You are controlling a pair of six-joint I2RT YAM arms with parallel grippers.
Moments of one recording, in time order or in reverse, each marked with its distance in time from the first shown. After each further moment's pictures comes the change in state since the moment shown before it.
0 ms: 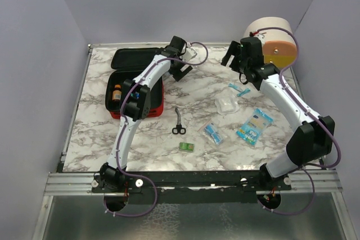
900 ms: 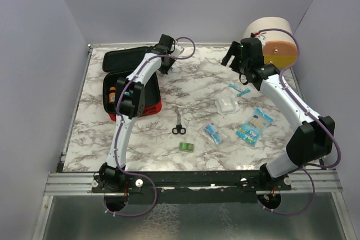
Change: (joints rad) left arm 0.087 0.014 -0.014 0.007 0.027 -0.146; right arm -0.006 -0.005 -0.011 0.001 -0.002 0.034
